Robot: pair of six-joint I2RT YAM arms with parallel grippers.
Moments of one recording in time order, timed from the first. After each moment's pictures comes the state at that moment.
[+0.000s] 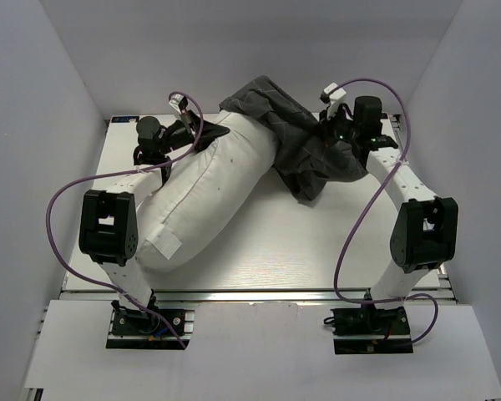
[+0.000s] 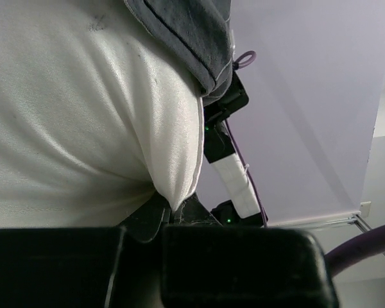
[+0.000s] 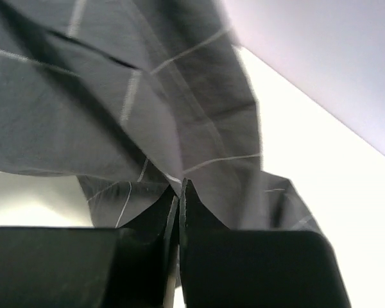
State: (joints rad) left arm -0.13 1.79 1.20 0.85 1.00 -1.62; right arm 0.18 1.71 1.41 -0.10 -0.52 -0.32
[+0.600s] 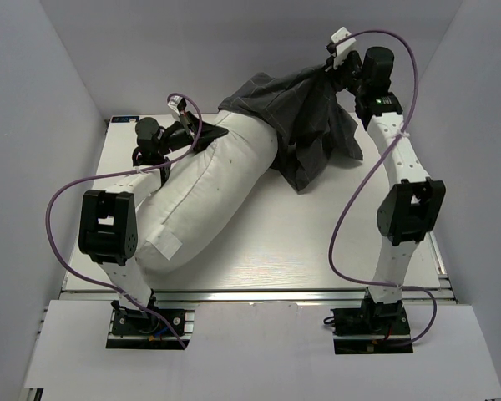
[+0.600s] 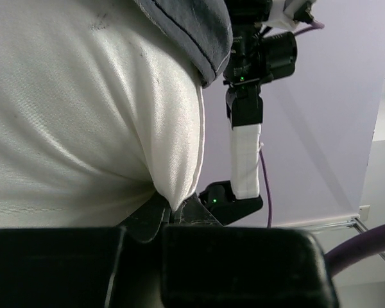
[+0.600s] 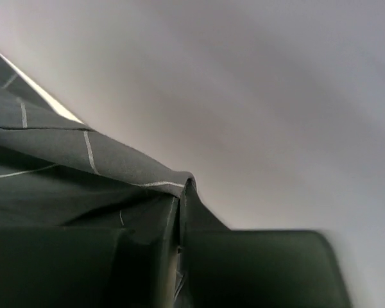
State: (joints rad) left arm -0.11 1.79 1.19 0.85 1.01 -1.62; right arm 0.14 1.96 2.00 -0.09 -0.43 -0.45
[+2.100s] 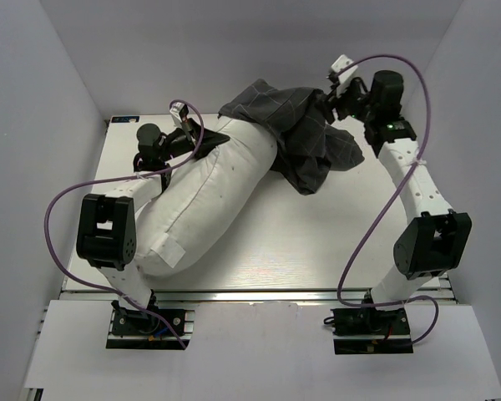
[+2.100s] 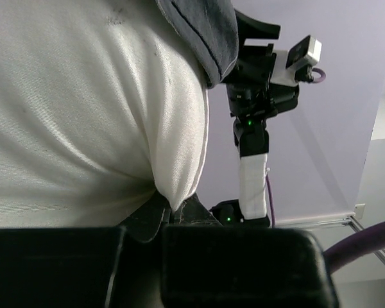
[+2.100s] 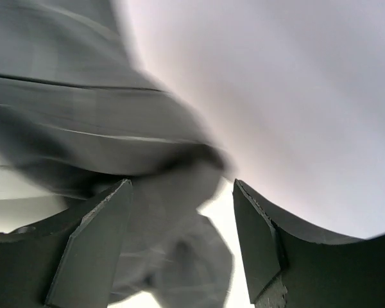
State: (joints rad) left arm -0.13 1.75 1.11 0.86 1.01 -1.64; right arm 0.18 1.65 1.62 -0.14 -0.54 -0.50
